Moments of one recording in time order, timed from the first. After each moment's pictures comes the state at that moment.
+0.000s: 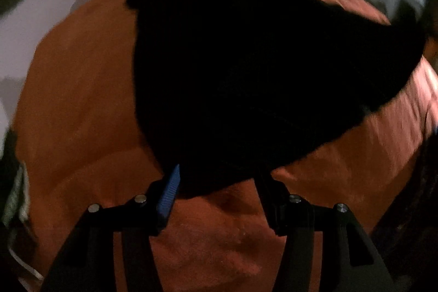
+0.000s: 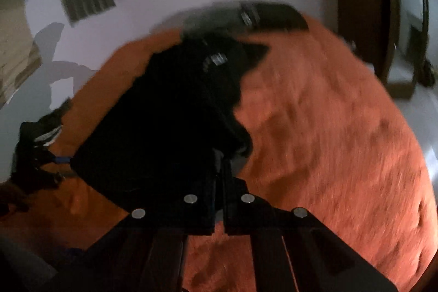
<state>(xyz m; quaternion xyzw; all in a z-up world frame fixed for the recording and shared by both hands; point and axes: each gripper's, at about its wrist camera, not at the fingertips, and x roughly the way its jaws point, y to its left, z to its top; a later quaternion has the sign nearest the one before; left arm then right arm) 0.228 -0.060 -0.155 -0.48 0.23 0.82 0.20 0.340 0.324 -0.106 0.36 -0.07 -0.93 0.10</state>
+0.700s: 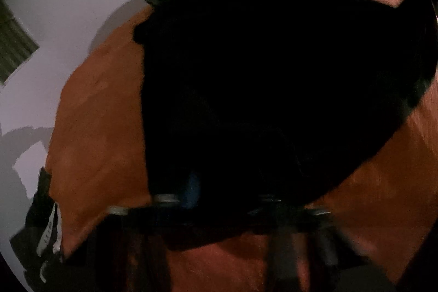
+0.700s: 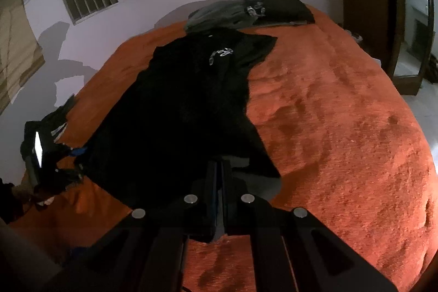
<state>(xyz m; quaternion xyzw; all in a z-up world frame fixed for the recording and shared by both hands) 0.201 -0.056 -0.171 -0.40 0.28 0.86 0.13 0.328 0.325 -0.116 0.39 -0.09 -0.91 0.11</state>
